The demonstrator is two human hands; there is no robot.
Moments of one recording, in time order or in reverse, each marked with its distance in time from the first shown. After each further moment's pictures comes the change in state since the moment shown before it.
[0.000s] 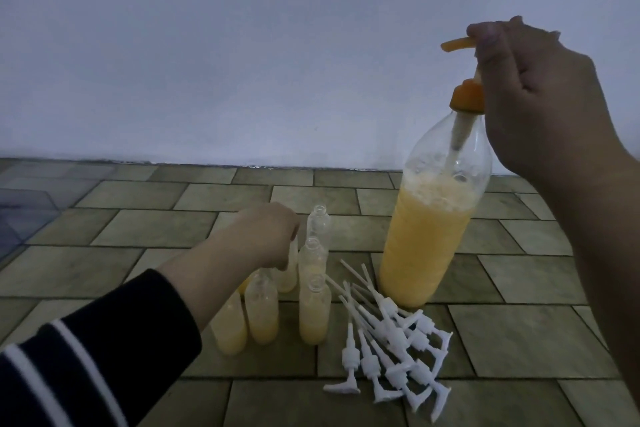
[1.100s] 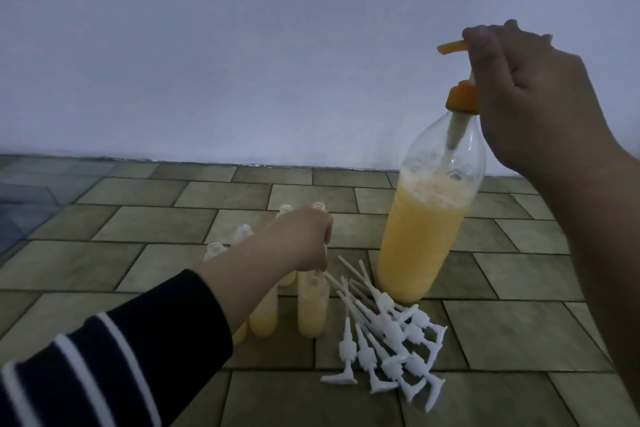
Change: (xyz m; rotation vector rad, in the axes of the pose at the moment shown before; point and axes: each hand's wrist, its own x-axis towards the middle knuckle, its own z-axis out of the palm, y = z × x) left_hand -0.005 0.033 0.005 -0.323 0.089 0.092; right_hand -0.002 -0.011 -0.005 -0.045 -0.063 0.023
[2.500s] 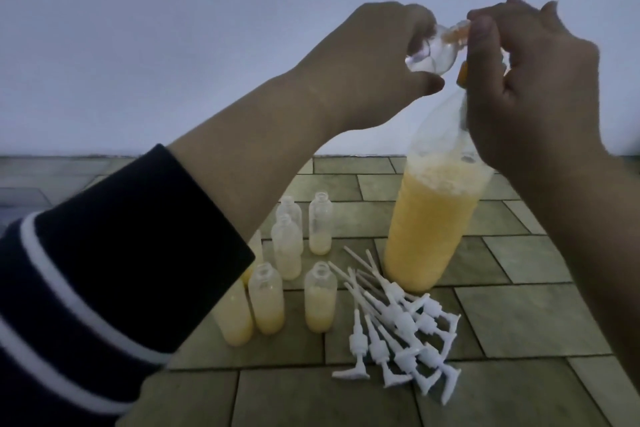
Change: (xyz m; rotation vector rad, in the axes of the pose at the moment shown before) left_hand -0.003 0.073 -0.129 -0.137 0.619 0.465; right_hand -0.005 0.012 0.029 -0.185 0.256 -0.106
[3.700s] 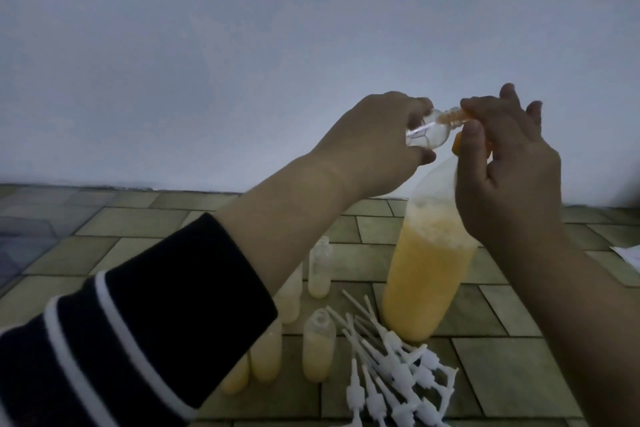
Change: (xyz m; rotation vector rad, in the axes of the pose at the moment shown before) left_hand -0.001 0.006 0.005 -0.047 -0.056 -0.049; right_hand -0.010 0.007 0.011 0.038 0.050 0.012
